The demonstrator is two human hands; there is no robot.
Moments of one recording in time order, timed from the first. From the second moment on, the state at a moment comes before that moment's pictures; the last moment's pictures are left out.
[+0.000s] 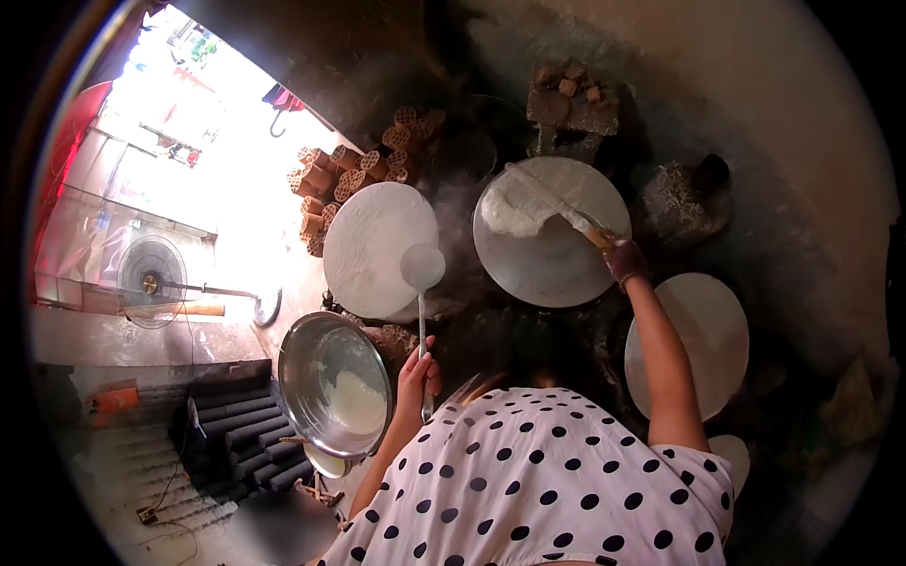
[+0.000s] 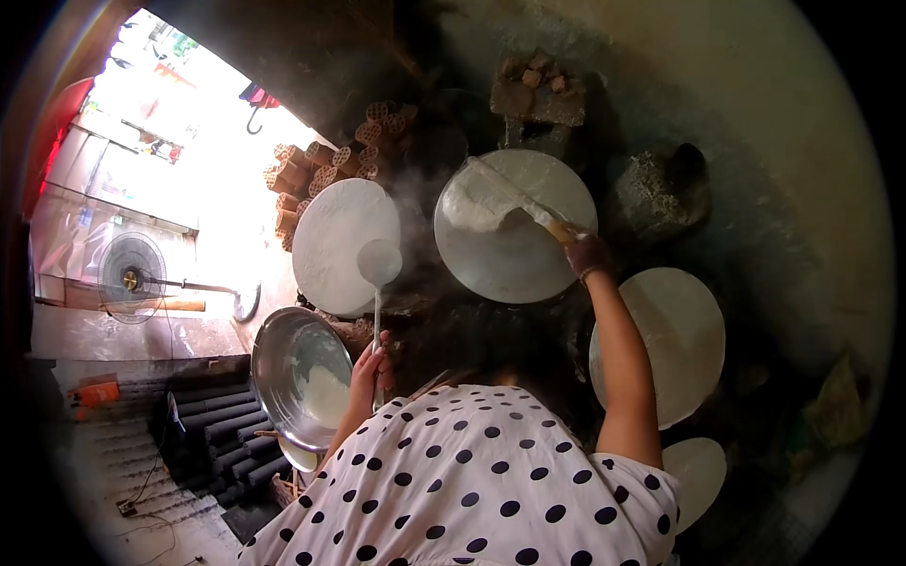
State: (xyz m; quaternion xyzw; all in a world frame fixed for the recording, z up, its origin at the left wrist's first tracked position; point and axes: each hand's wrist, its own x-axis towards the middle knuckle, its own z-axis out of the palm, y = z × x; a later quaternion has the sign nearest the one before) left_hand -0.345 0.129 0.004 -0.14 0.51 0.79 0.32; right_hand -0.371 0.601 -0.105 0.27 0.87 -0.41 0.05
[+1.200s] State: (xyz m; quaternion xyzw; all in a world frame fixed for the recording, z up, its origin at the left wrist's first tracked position) left_hand -0.278 0.051 -0.014 -0.18 0.53 0.77 0.31; right_hand -0.266 0.447 -0.110 0.32 0.75 -0.57 -0.06
